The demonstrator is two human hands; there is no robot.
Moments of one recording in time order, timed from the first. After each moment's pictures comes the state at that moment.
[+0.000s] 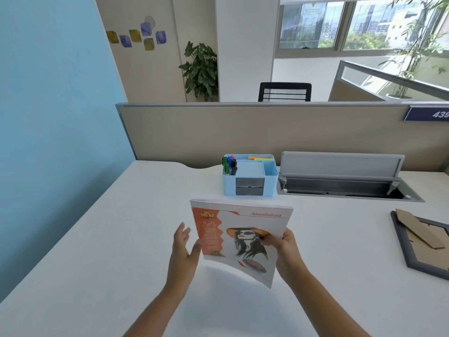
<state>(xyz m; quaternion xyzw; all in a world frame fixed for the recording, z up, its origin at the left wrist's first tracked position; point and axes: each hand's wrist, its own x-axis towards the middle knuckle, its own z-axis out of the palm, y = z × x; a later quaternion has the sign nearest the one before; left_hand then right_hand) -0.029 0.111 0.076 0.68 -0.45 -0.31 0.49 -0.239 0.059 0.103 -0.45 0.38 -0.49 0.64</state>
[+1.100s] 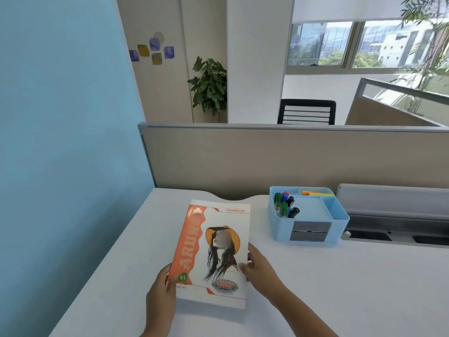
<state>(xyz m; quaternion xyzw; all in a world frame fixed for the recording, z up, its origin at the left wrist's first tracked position) 0.170 0.013 0.031 0.76 -0.42 -0.21 0.44 -0.036 -0.066 0.061 -0.65 0.53 -0.25 0.49</state>
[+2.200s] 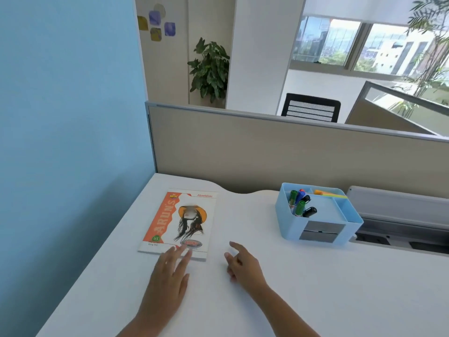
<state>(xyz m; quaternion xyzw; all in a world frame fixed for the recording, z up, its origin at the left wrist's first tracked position) 0.239 -0.010 -0.029 0.63 -0.71 0.12 0.29 0.033 -0.079 0.022 -0.62 0.58 -0.24 0.47</state>
